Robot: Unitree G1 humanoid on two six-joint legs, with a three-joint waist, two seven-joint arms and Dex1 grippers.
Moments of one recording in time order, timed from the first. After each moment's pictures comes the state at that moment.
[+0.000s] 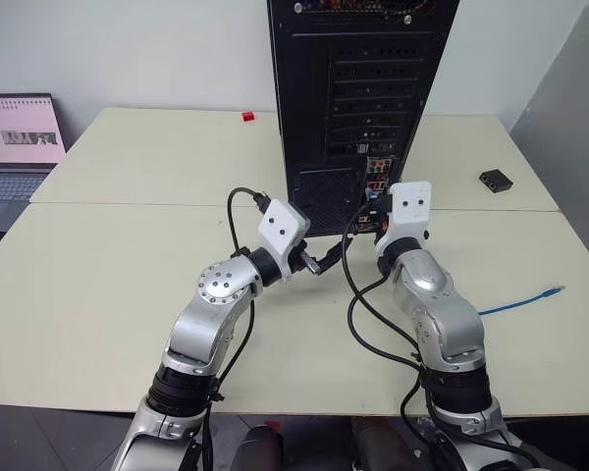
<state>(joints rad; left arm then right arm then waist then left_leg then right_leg) -0.42 0.28 -0.16 -0.26 -0.19 0.41 -0.55 -0.48 0.02 0.09 -0.30 0.05 0.67 -0.09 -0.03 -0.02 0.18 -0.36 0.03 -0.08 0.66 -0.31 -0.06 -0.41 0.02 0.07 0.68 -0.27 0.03</state>
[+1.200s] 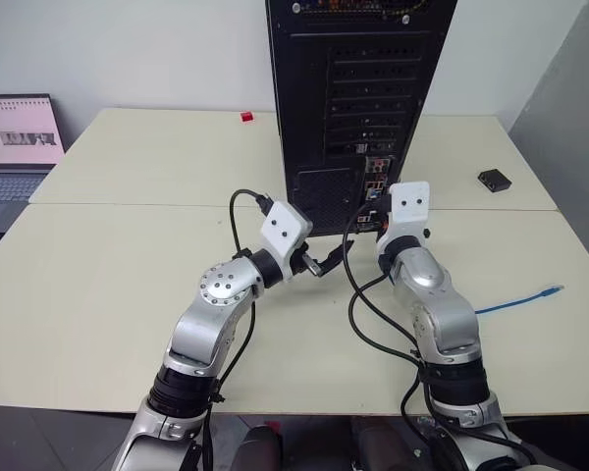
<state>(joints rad) -0.42 0.28 -0.17 -0.26 -0.18 0.41 -0.56 -0.49 0.00 0.07 -0.23 0.01 0.63 -0.07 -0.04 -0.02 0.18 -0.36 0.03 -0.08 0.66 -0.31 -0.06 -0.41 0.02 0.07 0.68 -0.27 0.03</state>
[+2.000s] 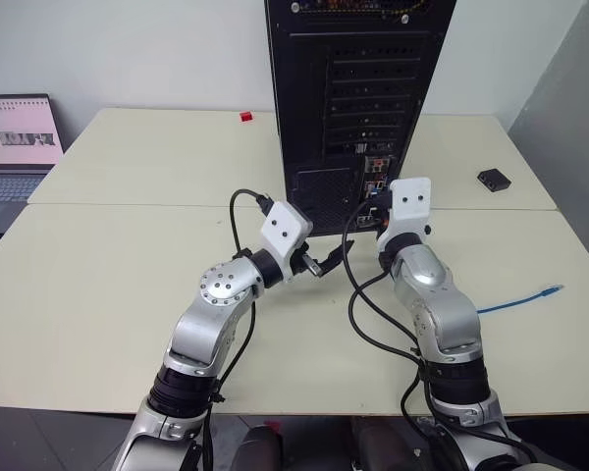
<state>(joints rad) -0.42 0.28 -0.17 -0.26 -0.18 0.40 -0.56 -0.50 0.01 0.07 -0.25 0.01 0.64 -0.07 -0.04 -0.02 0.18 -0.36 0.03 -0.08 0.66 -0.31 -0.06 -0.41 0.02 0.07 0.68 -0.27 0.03</state>
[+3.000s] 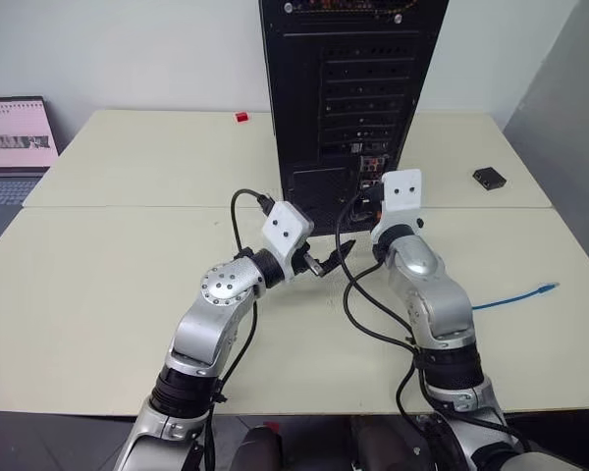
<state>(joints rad) -0.42 0.27 -0.18 -0.26 -0.18 0.40 -0.55 -0.58 0.02 0.07 -0.16 0.02 0.64 -0.06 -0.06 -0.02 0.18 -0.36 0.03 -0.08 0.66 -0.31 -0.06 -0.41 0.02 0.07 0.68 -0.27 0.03</state>
